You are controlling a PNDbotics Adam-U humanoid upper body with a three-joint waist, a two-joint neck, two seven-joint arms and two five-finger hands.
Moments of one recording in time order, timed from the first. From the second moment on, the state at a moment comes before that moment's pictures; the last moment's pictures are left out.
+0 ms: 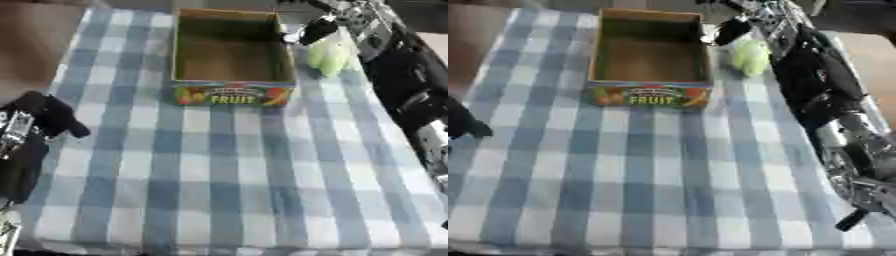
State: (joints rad) left arm -0.19 0.30 -0.18 -1.94 0.27 0.00 -0.12; right arm -1.13 -0.44 -0.07 -0.60 0.88 -0.45 0.28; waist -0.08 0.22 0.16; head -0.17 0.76
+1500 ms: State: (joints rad) left arm -0.19 0.30 -0.18 -1.93 0.26 0.00 -0.12; right arm -1.09 -0.53 -0.10 -0.38 1.00 -0.27 0.19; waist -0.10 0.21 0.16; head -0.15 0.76
